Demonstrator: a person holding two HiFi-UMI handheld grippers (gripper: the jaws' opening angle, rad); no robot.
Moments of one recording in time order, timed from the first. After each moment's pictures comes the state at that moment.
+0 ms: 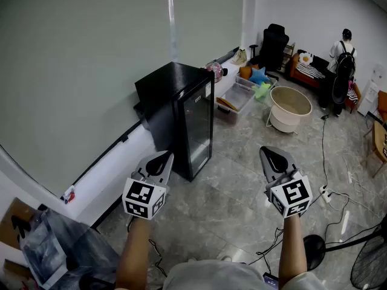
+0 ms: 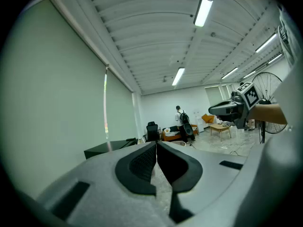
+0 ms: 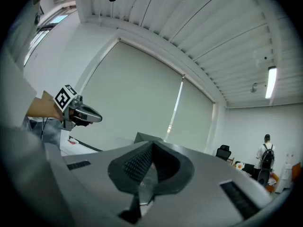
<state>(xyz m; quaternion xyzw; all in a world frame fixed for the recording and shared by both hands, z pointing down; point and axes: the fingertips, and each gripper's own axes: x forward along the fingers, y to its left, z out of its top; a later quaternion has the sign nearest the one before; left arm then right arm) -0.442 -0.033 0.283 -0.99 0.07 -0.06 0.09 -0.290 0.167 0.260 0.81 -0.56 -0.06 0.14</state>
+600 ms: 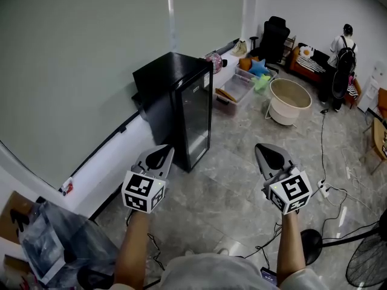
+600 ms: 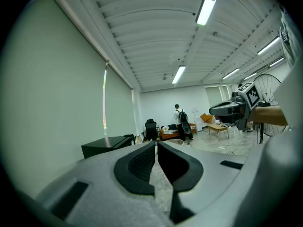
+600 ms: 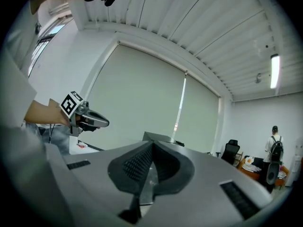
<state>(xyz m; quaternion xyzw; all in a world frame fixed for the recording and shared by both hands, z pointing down) -0.435 -0.024 0.298 -0.99 0.06 -0.07 0.08 -0.298 0.166 0.270 0.79 -0.60 -0.05 0.12</state>
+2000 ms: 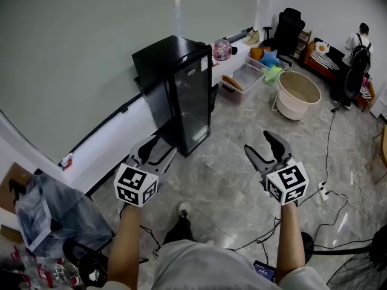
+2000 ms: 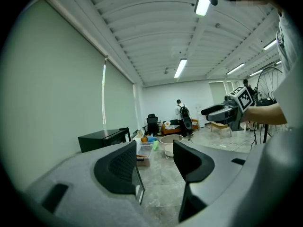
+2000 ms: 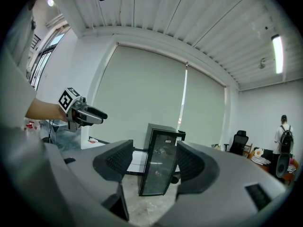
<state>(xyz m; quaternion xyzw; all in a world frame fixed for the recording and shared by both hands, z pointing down) -0.396 0.069 0.338 -0.99 0.09 -0.10 0.07 -0.221 0.237 0.326 0.76 -0.64 -0.01 0.12</state>
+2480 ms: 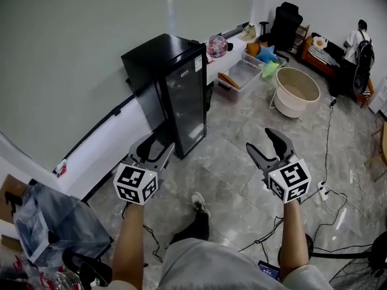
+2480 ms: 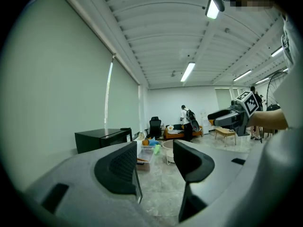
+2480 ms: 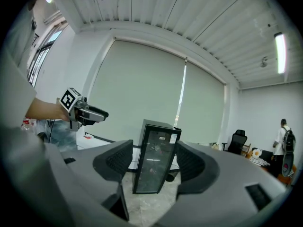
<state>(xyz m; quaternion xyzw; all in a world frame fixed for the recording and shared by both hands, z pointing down) -0.329 0.013 0.354 -0.99 0.11 -0.07 0.03 -0.154 0.197 0.341 0.76 -0.64 0.00 0.14</state>
